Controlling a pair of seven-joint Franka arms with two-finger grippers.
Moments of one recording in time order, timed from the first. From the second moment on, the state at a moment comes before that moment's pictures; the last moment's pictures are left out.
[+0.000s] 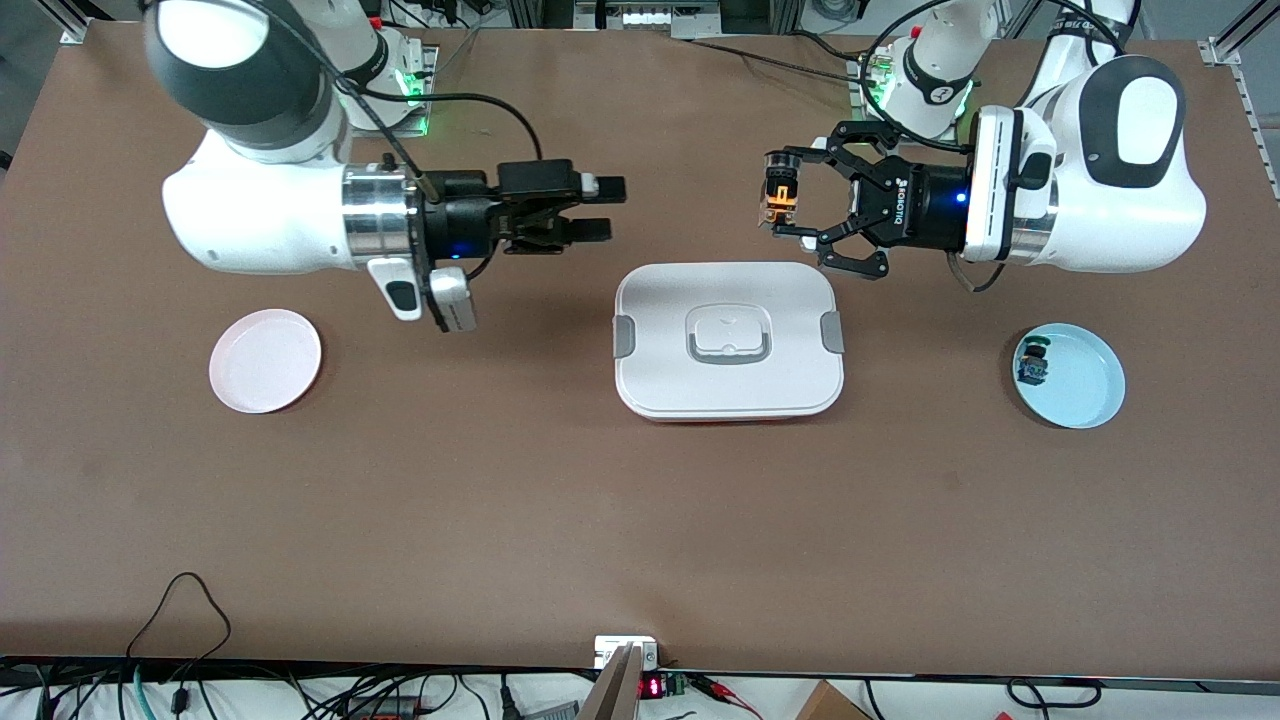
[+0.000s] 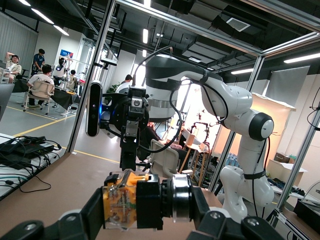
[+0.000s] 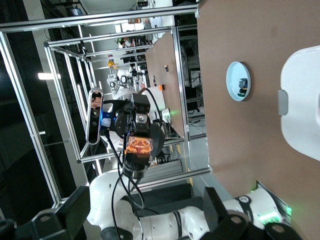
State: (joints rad) left arm 0.45 0.11 -0.67 -1.91 -1.56 1.72 1.68; right arm 0.56 0.30 -0.10 -1.53 1.52 1.94 -0.05
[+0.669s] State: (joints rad) left arm 0.45 0.11 -0.67 -1.92 -1.56 1.71 1.70; right arm 0.74 0.36 -0.10 -1.54 1.74 2.16 0.00
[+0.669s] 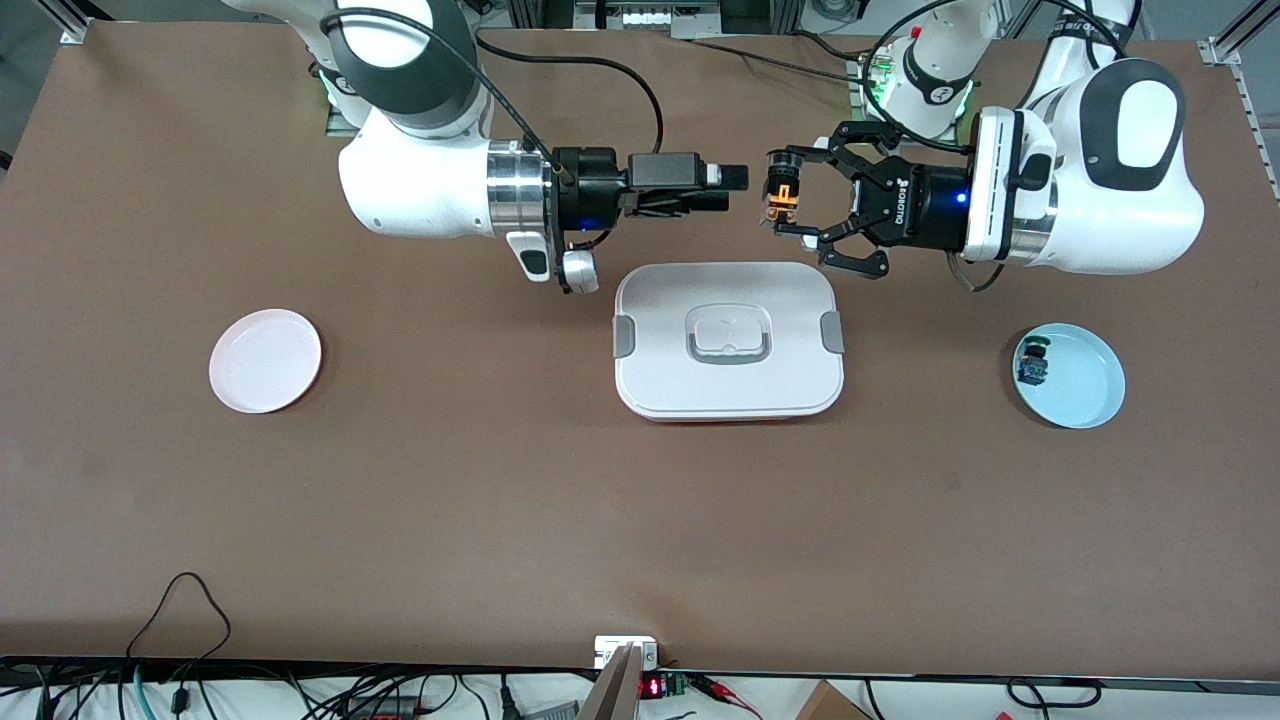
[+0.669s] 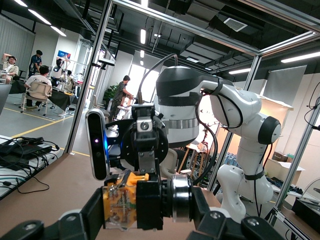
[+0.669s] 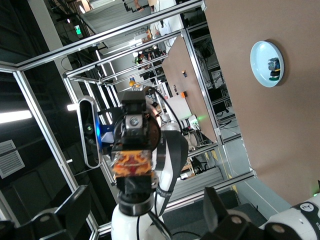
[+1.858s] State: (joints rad) left arm 0.45 0.11 -0.67 -1.92 -1.56 1.71 1.71; right arm 0.80 0.36 -0.10 -1.51 1.79 2.28 -0.07
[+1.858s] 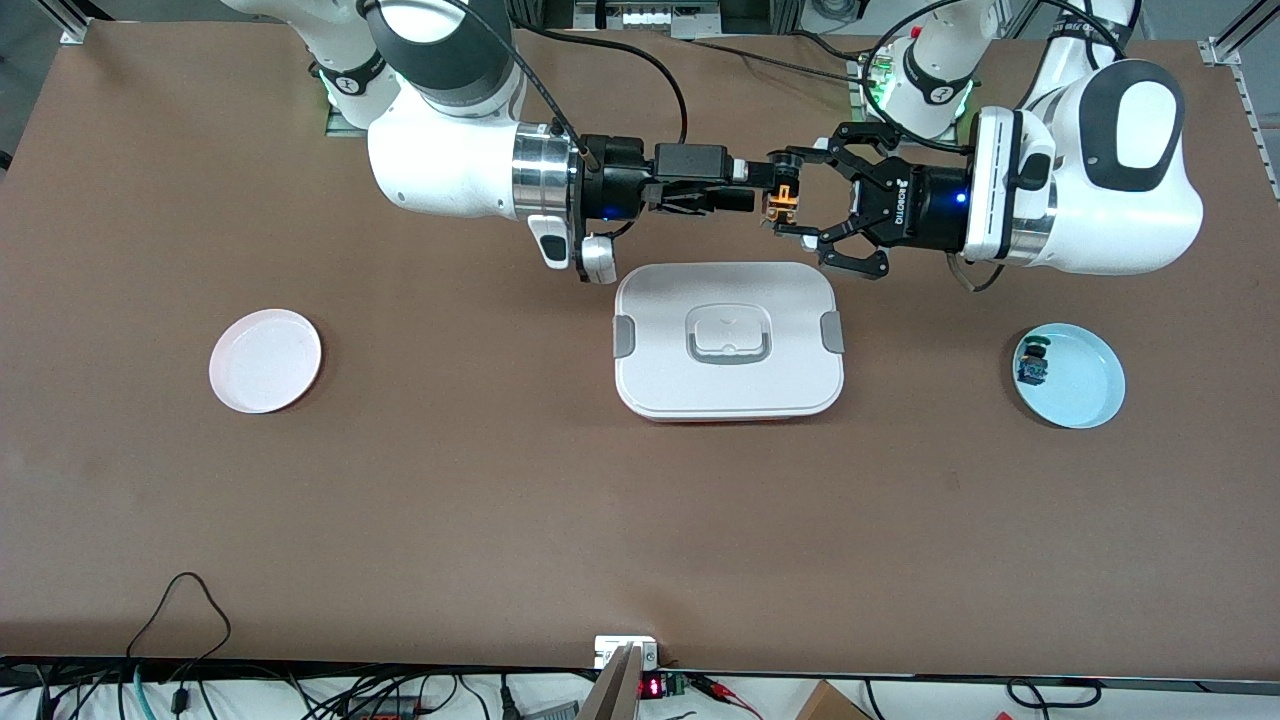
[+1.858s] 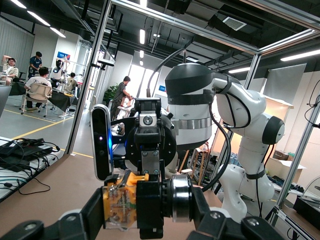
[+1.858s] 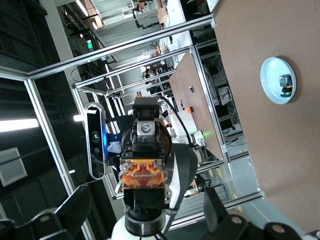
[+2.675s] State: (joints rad) left arm 0.45 0.11 -0.67 -1.92 -1.56 1.71 1.71; right arm 0.82 0.39 -0.10 -1.47 1.85 2.31 -0.17
